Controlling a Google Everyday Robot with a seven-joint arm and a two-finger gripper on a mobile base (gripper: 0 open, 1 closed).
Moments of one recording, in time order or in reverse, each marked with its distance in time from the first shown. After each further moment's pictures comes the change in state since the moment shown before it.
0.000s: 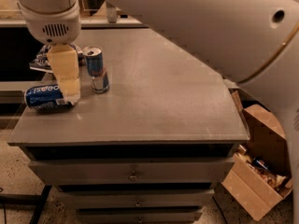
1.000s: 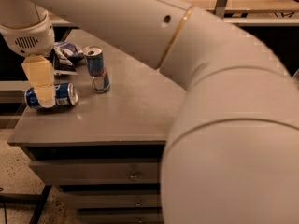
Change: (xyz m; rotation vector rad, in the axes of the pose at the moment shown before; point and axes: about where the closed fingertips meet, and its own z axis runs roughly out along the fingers) arm -0.037 -0.022 0.062 -0.146 0.065 0.075
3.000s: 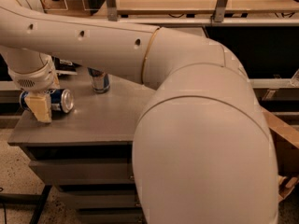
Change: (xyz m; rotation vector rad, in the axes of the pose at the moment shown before) arm -0.032 -0.002 0.111 -0.056 0.008 0.288
